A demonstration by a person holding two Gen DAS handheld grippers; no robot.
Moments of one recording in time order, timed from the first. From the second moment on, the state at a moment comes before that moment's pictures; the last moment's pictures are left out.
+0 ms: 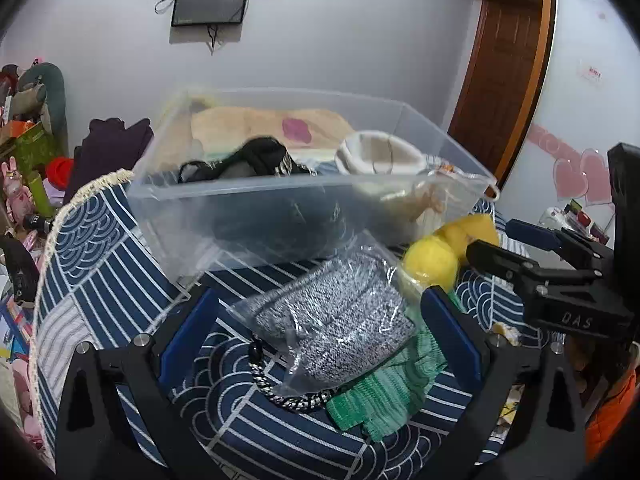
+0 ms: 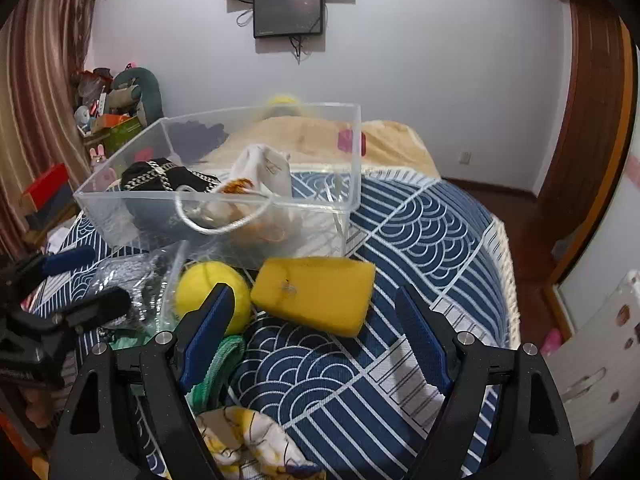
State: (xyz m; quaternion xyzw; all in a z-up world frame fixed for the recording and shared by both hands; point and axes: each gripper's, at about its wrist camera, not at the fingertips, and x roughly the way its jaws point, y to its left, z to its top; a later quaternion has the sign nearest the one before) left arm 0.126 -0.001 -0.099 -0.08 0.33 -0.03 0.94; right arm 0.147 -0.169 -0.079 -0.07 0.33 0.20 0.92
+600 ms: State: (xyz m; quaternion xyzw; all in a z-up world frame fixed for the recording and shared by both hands) left arm 0.116 -0.003 -0.101 -0.07 0.30 -0.05 0.95; right arm 0.145 -0.176 -0.086 -0.05 0.35 0.20 0.92
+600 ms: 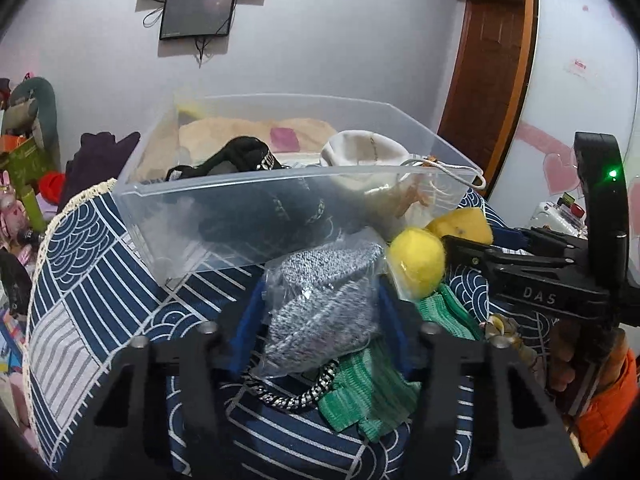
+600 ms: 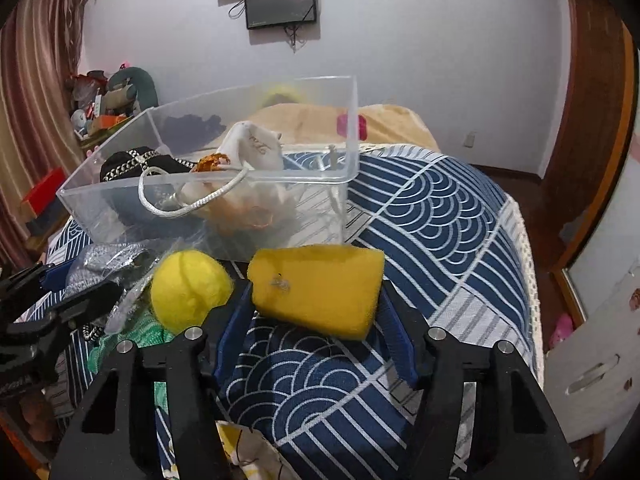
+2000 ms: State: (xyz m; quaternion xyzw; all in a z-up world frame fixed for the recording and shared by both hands) left arm 0.148 0.036 -0.017 -0.05 0.21 0.02 0.98; right arm 0.163 -0.126 -0.013 -0.05 0.24 0.25 0.94
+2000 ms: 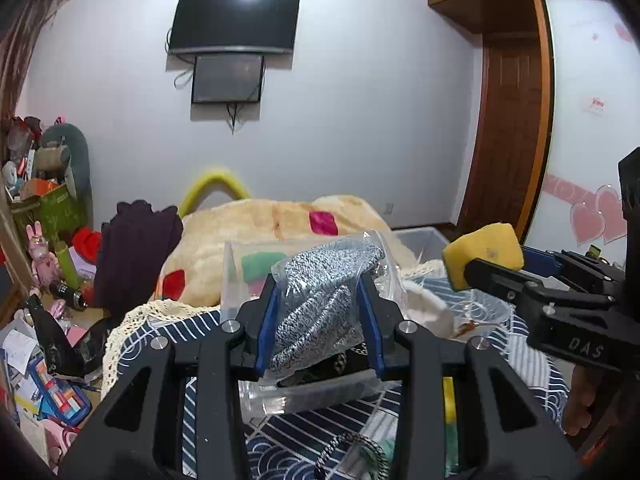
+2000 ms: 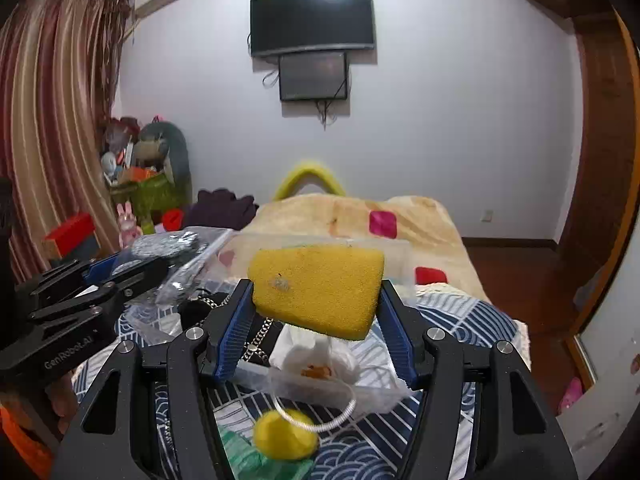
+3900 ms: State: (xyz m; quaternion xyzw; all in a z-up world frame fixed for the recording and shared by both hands) left arm 0.119 0.033 -0.096 -0.07 0.31 -0.03 0.95; right arm 0.153 -0.145 -0.076 -0.07 0.34 0.27 0.90
